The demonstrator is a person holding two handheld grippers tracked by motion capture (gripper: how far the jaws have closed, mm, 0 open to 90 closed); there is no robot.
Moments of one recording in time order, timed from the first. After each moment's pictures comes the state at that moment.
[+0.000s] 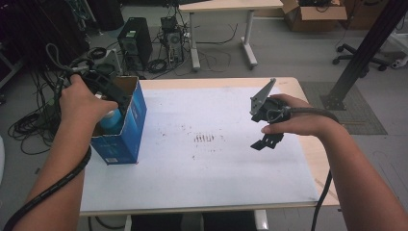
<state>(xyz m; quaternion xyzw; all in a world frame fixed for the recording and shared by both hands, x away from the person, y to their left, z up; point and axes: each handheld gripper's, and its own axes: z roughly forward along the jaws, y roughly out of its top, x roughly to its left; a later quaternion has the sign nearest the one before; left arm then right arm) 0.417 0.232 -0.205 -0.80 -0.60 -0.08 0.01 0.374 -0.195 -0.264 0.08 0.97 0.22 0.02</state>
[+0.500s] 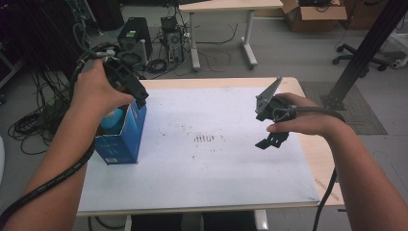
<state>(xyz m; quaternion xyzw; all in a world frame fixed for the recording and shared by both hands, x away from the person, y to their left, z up) 0.411 0.161 -0.166 -0.89 -0.45 -0.09 0.00 0.373 -0.207 -0.258 0.09 0.97 0.22 0.03</state>
